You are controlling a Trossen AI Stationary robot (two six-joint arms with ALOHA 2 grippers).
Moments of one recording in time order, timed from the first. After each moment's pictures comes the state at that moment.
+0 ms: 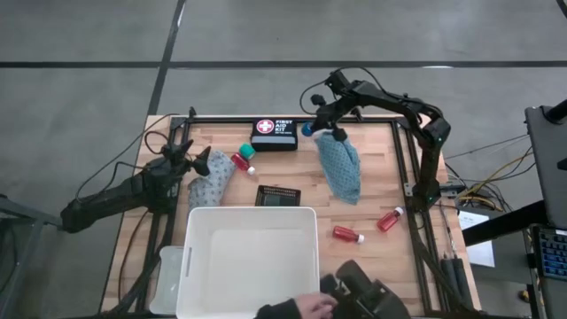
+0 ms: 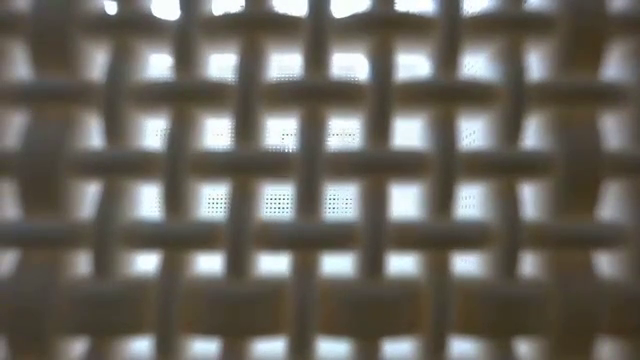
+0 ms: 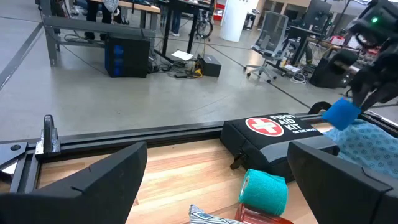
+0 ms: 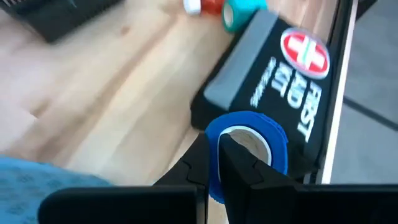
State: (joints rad) left arm 0.34 0.06 0.09 -0.24 -0.69 -0.34; right arm -0.85 1.96 1.48 -0.66 -0.78 -1.21
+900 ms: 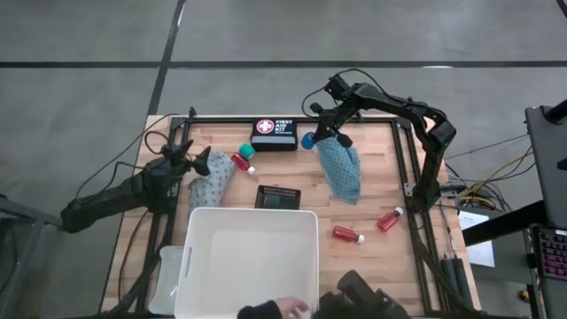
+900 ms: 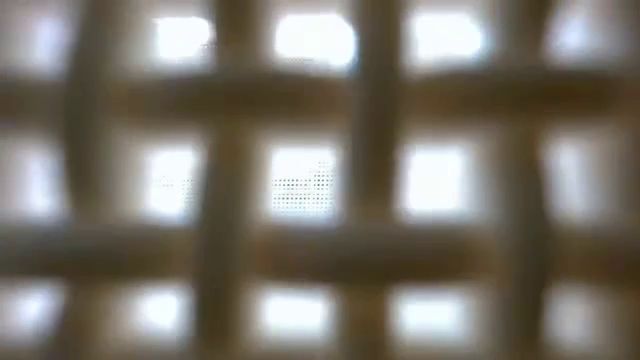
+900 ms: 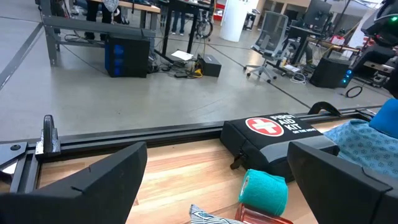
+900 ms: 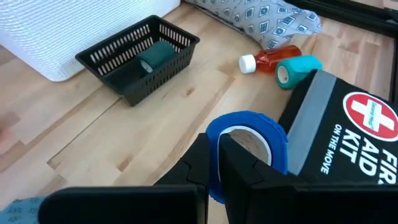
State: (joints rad) left arm 0.34 0.06 0.09 -0.24 -0.69 -0.34; right arm -0.80 1.89 1.45 -0.81 -0.97 -1.21
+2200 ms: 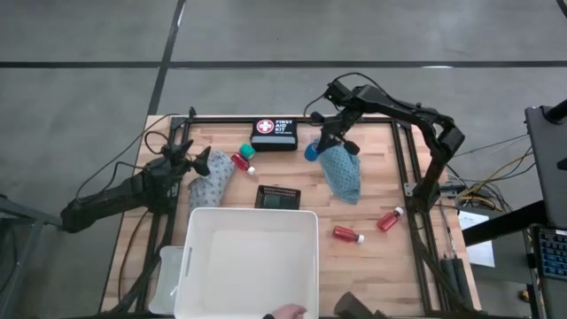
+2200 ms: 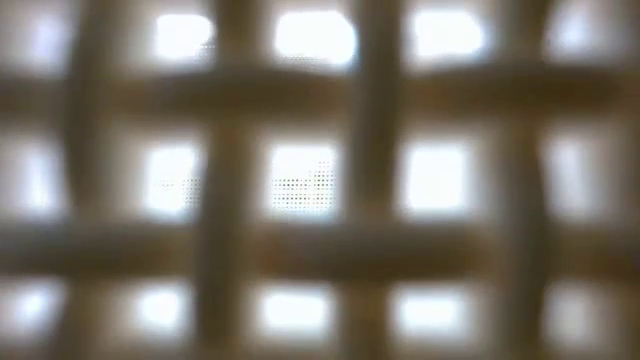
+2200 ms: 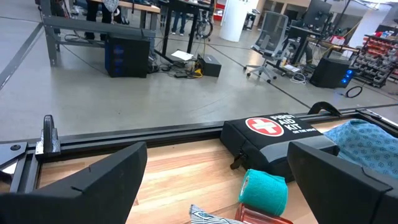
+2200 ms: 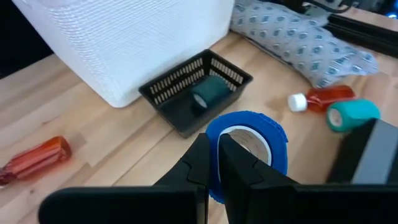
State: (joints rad) left arm 0.34 0.06 0.09 -0.24 -0.69 -0.34; right arm -0.71 1.79 1.45 -0.98 -1.02 -1.26
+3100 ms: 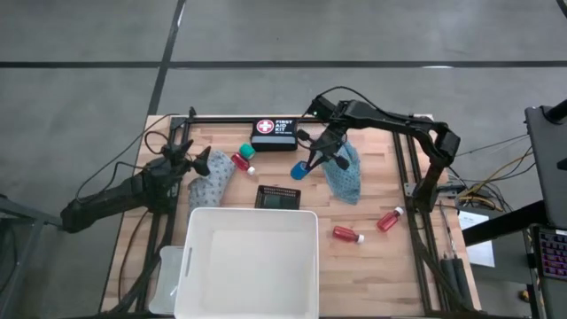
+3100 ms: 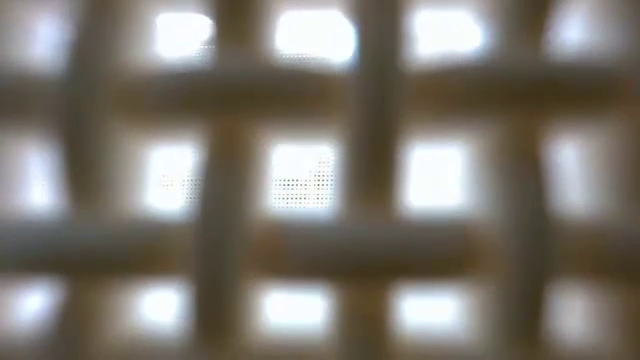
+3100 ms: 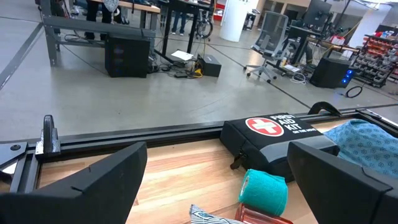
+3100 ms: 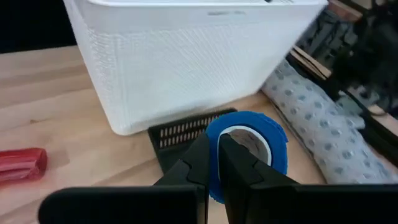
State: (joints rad) left arm 0.34 0.06 0.09 -0.24 -0.69 -0.34; right arm -0.50 1.79 1.45 -0.84 -1.08 -1.39
